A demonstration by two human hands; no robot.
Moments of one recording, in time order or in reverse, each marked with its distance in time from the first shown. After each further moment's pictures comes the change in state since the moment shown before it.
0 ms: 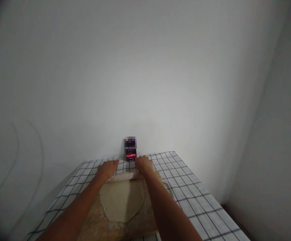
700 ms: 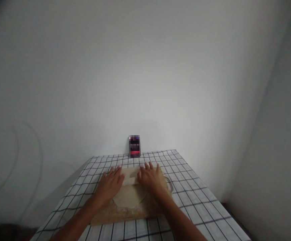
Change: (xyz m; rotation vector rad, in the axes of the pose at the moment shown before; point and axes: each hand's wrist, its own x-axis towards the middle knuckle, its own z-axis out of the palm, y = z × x) left_hand -0.119 0.005 0.004 0.011 0.101 0.197; right_hand -0.124 0.001 -0.022 -0.075 0.029 -0.221
